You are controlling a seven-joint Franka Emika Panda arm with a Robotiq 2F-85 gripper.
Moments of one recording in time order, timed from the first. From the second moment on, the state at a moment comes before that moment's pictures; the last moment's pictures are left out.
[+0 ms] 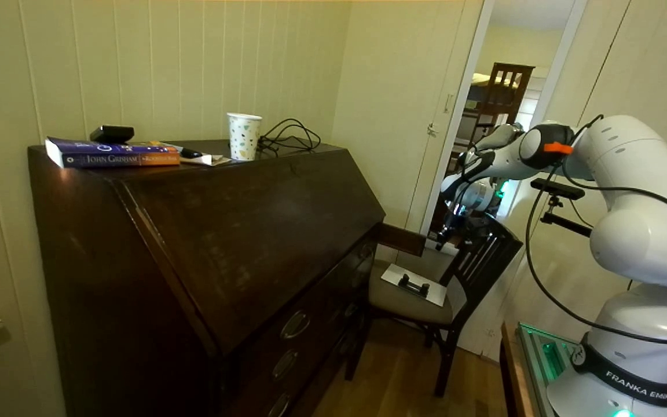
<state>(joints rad) -1.22 0.98 0.06 -1.34 0.15 2.39 -0.90</state>
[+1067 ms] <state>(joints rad) -1.18 1.06 0.10 -1.21 0.16 2.39 -0.89</state>
